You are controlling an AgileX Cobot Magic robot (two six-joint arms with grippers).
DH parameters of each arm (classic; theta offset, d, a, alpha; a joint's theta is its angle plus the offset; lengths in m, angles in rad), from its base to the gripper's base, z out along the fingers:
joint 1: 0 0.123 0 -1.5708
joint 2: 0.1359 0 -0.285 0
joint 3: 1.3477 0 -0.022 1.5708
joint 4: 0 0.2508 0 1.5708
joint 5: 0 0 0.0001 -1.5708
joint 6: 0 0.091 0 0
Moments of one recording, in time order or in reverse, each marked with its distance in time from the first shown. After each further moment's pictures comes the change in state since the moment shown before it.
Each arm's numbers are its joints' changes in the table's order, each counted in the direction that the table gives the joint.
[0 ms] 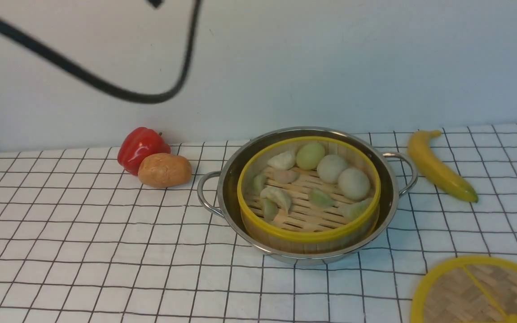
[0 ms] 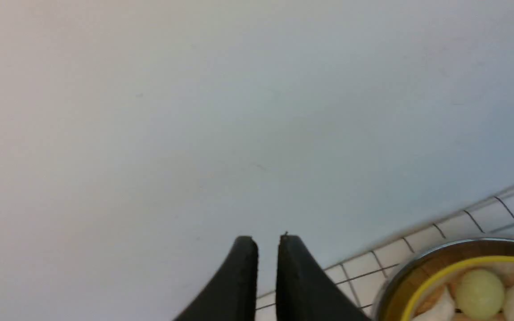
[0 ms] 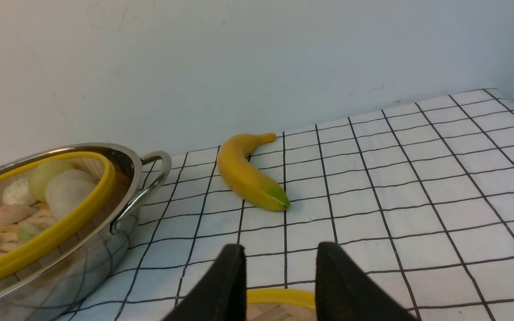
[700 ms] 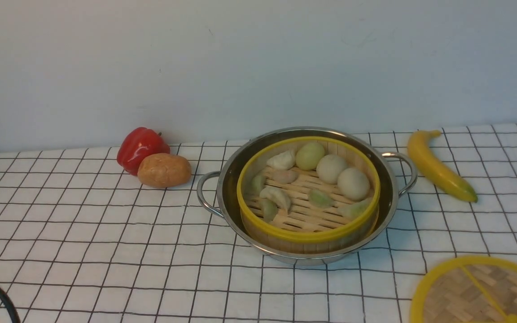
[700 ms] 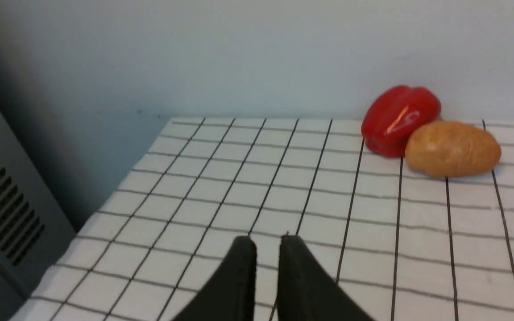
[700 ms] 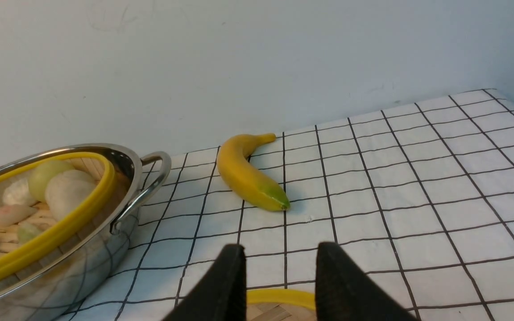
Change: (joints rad) right arm 0.000 0.000 0.000 0.001 0.001 0.000; left arm 0.552 -1.082 1.433 -0.114 0.488 -0.016
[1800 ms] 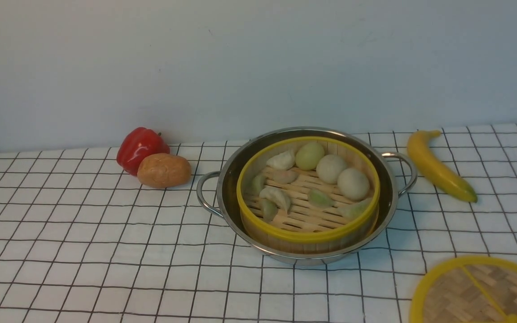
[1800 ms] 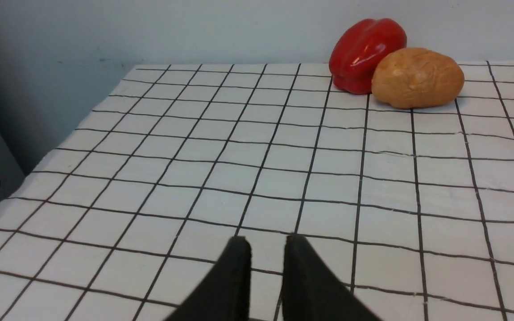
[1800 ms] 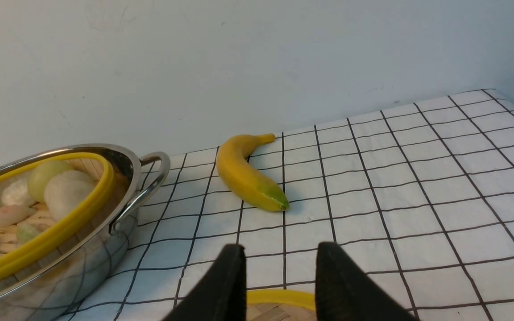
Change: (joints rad) right arm 0.000 0.000 0.000 -0.001 0.001 0.000; left arm -0.108 -0.348 0.167 -0.002 -0.176 -0.047
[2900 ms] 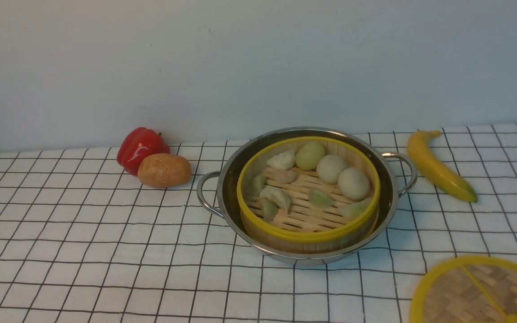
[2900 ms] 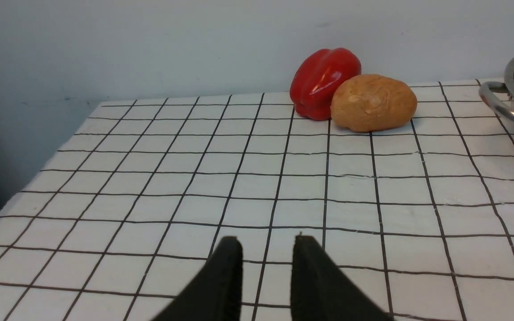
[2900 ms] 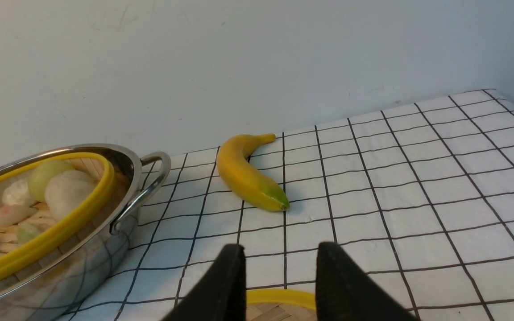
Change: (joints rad) right arm 0.000 0.000 0.000 0.001 0.000 0.000; left arm 0.000 0.000 0.000 -0.190 0.064 0.224
